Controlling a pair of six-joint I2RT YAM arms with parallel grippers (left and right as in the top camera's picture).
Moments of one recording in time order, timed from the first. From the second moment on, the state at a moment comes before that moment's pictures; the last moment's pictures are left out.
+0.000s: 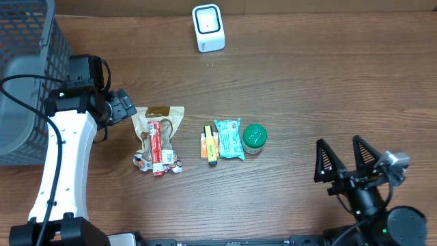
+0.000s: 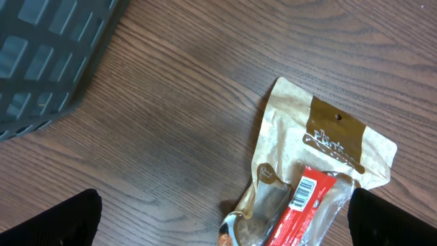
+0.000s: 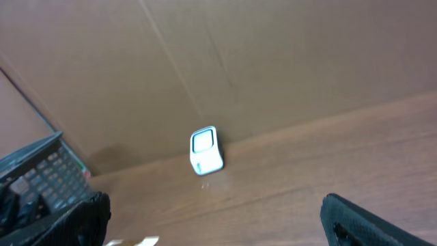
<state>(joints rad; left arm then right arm) 0.11 1.51 1.30 -1.03 -0.15 -0.41 0.16 0.15 0.57 -0.45 -0.08 0.42</state>
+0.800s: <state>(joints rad) 0.11 1.51 1.30 -1.03 -0.15 -0.42 0.16 1.14 1.31 -1.12 -0.27 0.34</state>
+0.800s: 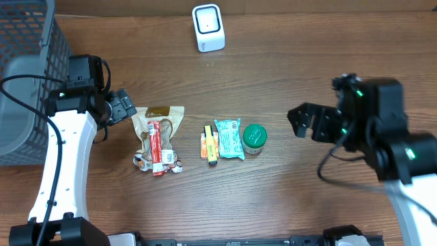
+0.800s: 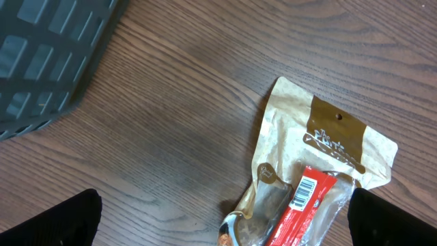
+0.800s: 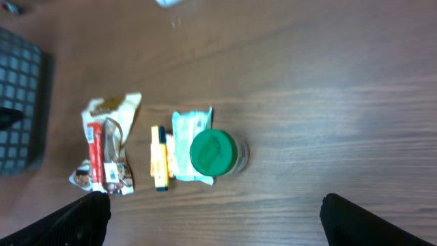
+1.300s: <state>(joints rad) 0.11 1.51 1.30 -1.03 -0.15 -0.41 0.16 1.55 1.31 -1.13 -0.40 0.34</state>
